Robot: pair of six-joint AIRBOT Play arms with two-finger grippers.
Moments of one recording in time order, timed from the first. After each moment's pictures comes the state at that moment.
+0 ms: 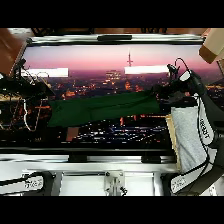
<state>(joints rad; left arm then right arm) 0.20 -1.40 1.36 1.10 -1.29 -1.37 -0.09 -1.80 1.51 -1.11 1.06 1.31</state>
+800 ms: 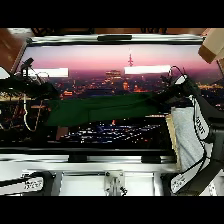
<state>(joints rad) 0.11 -1.40 1.36 1.07 -1.29 -1.38 -0.09 -1.88 1.51 -1.04 1.27 1.35</state>
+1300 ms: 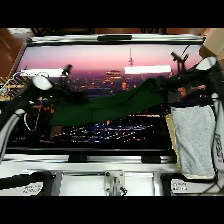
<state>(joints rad) -0.29 -1.43 1.23 0.93 -1.01 -1.44 -0.09 -1.50 1.51 -0.91 1.42 1.34</state>
